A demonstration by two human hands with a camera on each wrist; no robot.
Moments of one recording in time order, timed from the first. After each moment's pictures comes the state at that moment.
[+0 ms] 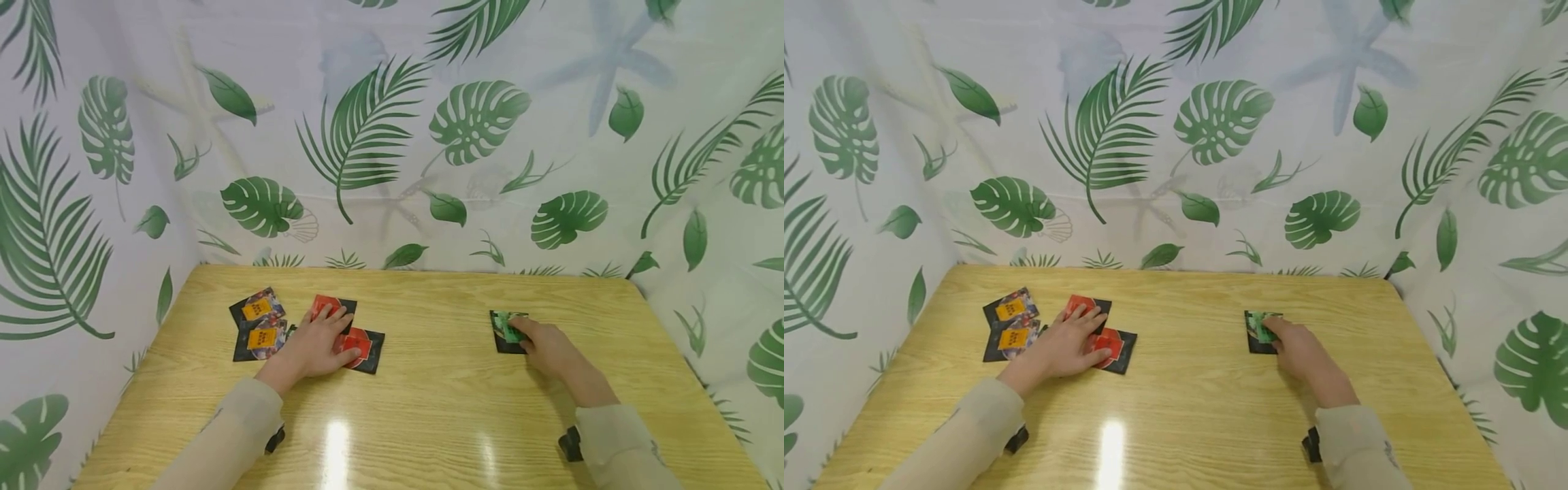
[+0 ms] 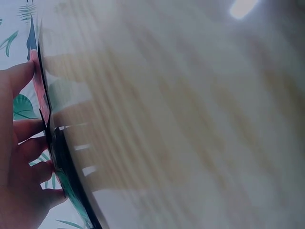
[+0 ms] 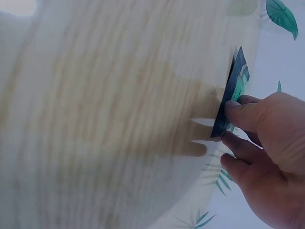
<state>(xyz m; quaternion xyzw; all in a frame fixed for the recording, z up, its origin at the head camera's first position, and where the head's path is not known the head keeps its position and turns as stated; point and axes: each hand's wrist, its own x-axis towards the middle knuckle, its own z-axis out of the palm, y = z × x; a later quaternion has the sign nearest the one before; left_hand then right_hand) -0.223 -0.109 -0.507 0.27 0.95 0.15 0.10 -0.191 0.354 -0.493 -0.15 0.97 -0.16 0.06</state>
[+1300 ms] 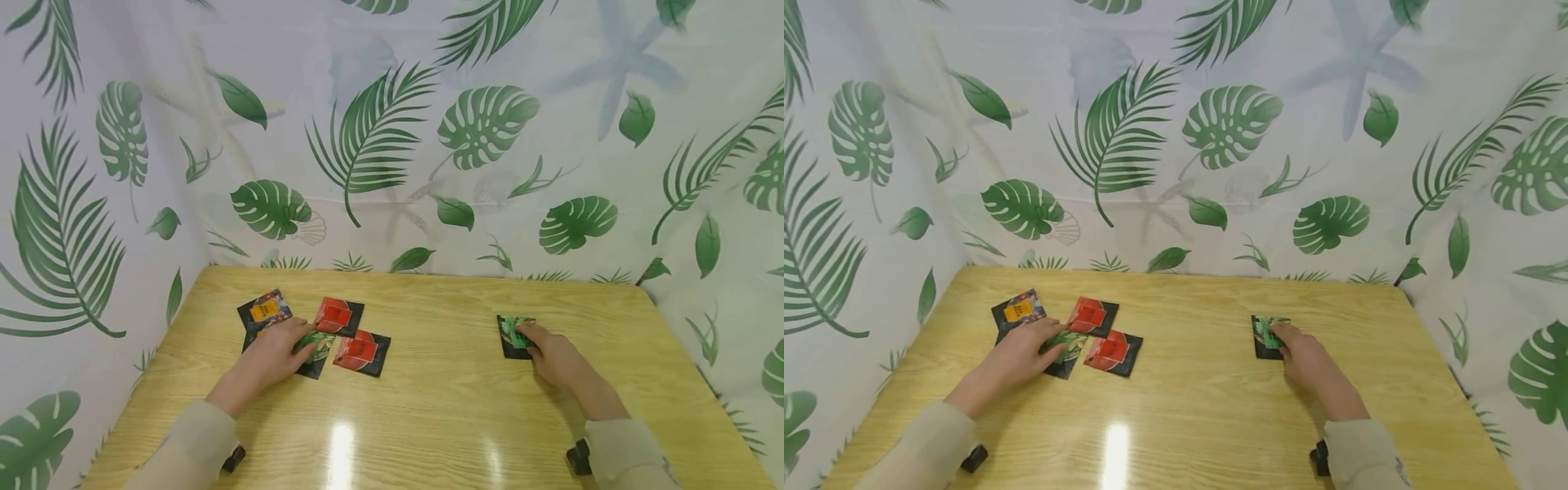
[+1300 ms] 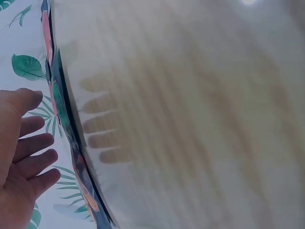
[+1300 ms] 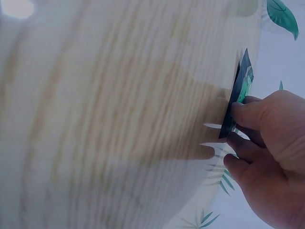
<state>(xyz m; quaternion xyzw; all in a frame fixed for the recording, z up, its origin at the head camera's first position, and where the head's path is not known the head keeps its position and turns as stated) -0.198 -0.175 -0.499 0.24 0.95 0.17 -0.03 -0.188 0.355 -0.500 -0.16 0.97 -0.15 0.04</state>
